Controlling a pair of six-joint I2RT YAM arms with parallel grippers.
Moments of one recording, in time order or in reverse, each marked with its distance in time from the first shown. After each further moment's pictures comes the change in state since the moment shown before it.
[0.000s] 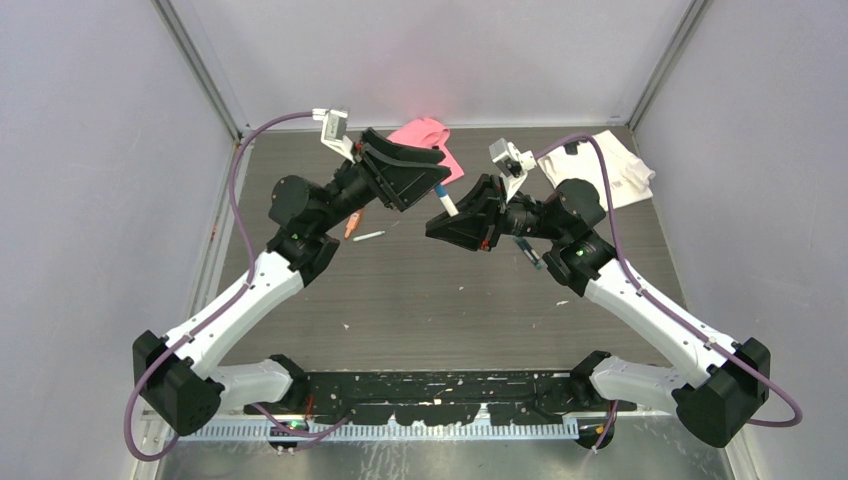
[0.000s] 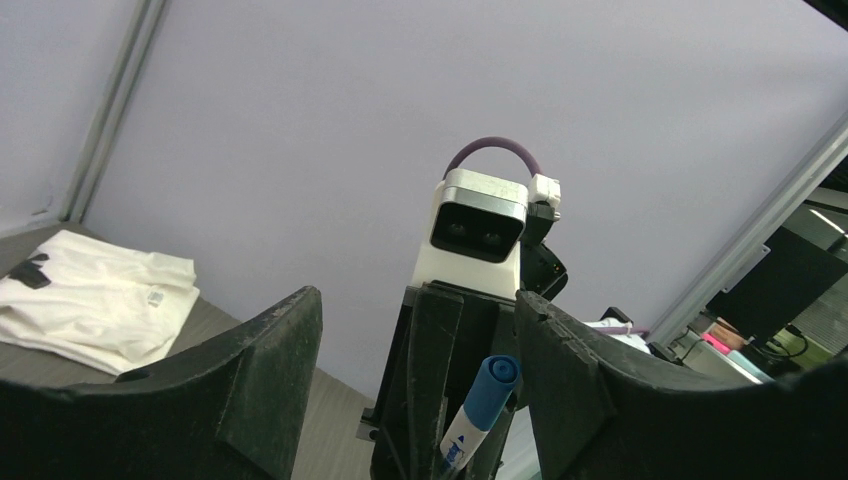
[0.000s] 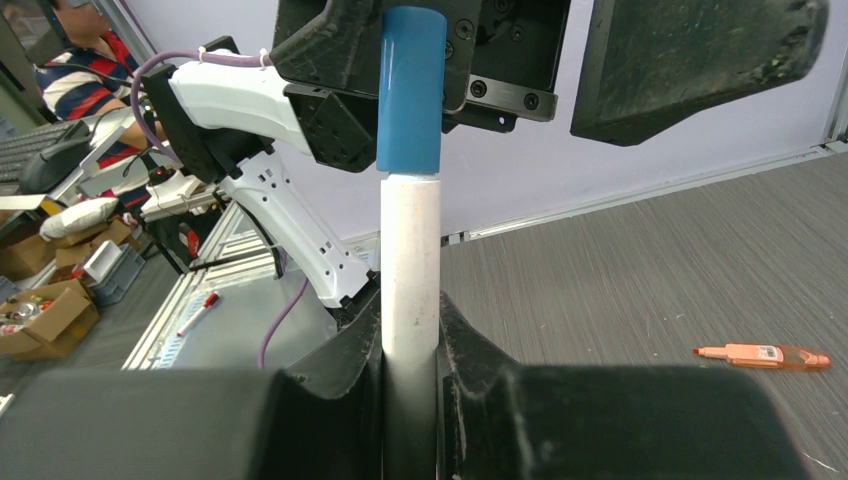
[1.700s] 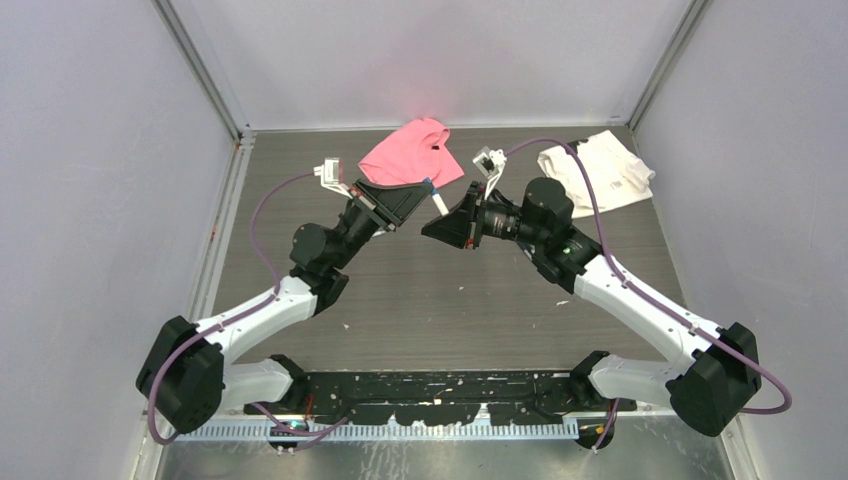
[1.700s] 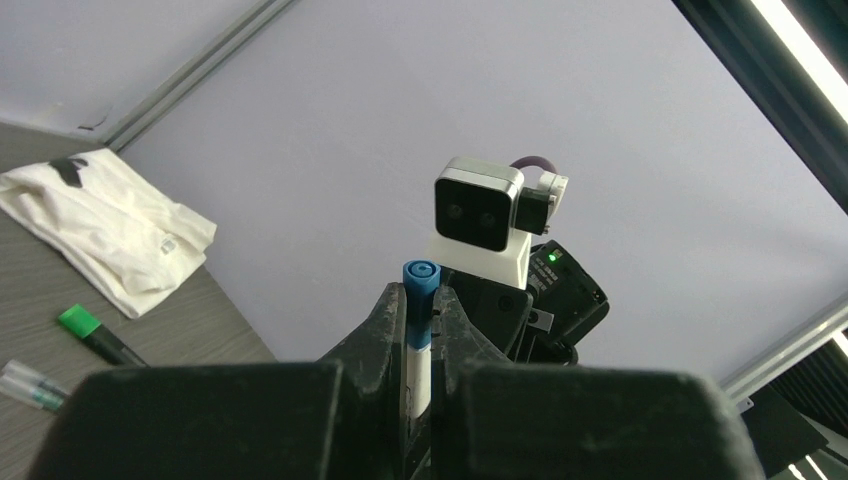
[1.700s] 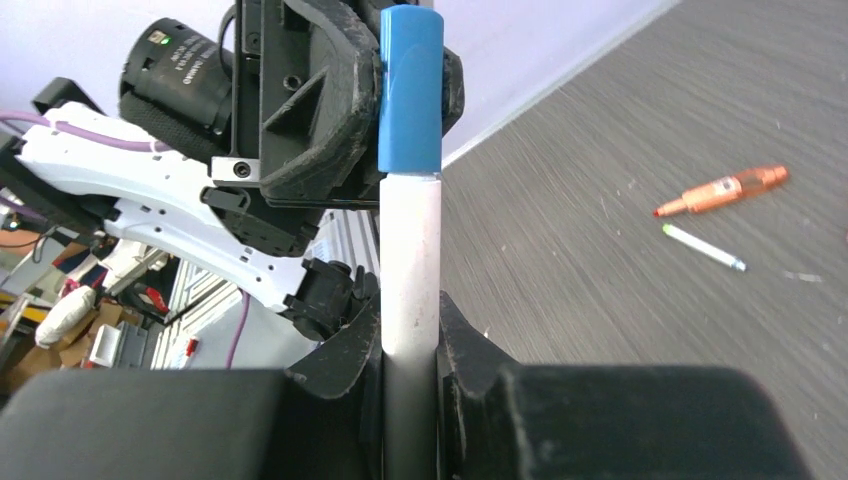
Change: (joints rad) left arm -0.018 0.015 -0.419 0.400 -0.273 -0.232; right arm 0.002 0.060 -0.033 -0.234 0.232 0.032
